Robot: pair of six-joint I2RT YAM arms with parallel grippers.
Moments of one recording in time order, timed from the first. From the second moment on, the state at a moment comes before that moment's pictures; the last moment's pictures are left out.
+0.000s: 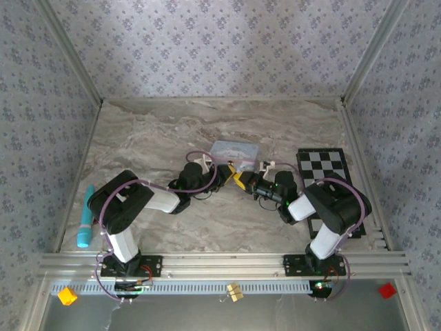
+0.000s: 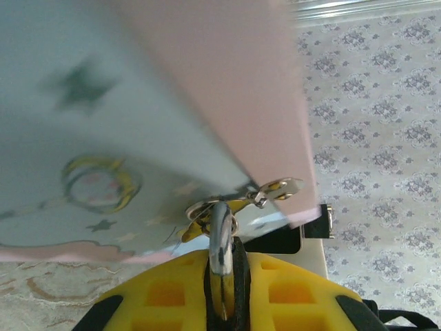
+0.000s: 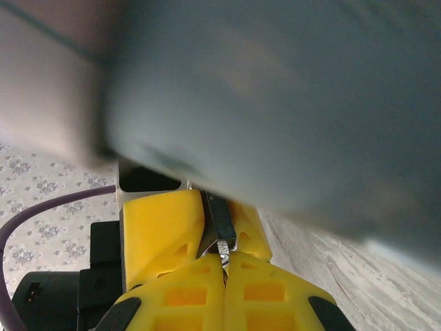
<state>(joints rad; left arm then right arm) -0.79 1.76 0.61 0.92 0.24 -1.42 0.51 1.69 0.30 1.26 -0.52 1.49</state>
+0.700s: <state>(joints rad) -0.81 1.76 0.61 0.80 0.30 -1.43 0.48 1.60 0.20 1.16 -0.51 1.34</state>
